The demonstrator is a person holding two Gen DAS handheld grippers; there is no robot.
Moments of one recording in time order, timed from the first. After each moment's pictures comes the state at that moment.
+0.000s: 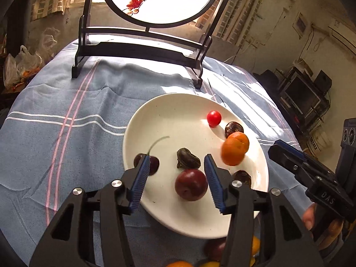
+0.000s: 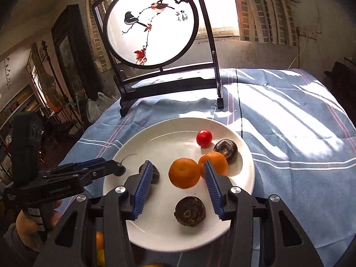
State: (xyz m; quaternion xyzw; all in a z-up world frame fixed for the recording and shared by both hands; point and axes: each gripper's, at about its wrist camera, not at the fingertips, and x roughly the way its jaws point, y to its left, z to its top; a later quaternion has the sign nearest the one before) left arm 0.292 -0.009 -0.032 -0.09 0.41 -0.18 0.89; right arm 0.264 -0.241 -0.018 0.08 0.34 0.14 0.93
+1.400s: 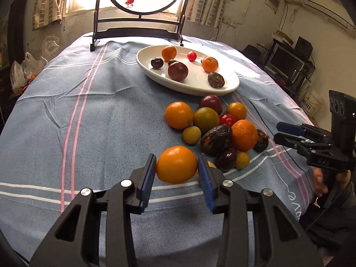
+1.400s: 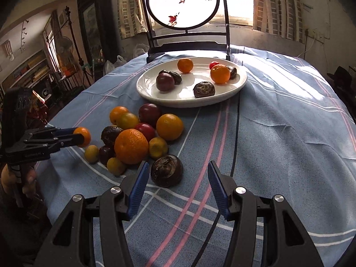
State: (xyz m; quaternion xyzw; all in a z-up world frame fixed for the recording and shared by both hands) left arm 0.093 0.030 -0.072 -0.02 0.39 -0.21 0.90; right arm 0.088 -0.241 -0.074 -0.02 0.39 0.17 0.90
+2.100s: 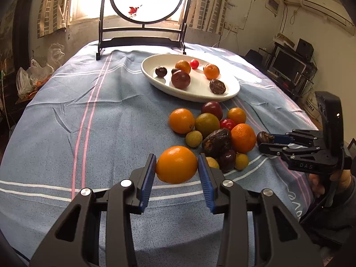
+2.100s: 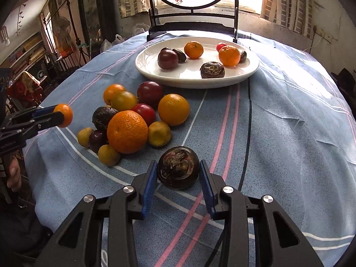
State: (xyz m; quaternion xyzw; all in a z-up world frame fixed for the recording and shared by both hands) left arm 0.087 0.032 -0.069 -0.01 0.39 -0.19 0.90; right arm 0.099 -0.228 -0.089 -0.04 0.44 0.17 0.88
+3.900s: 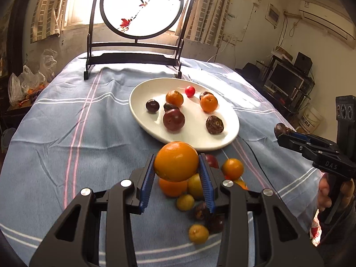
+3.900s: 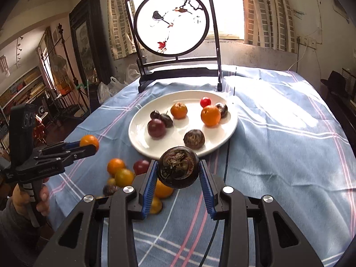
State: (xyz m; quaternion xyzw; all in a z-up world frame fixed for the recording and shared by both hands) left arm 0.165 0.009 -0.025 -0.04 0.36 -0.21 0.91; right arm 0.139 -0.258 -0.007 0.03 0.34 0.16 0.93
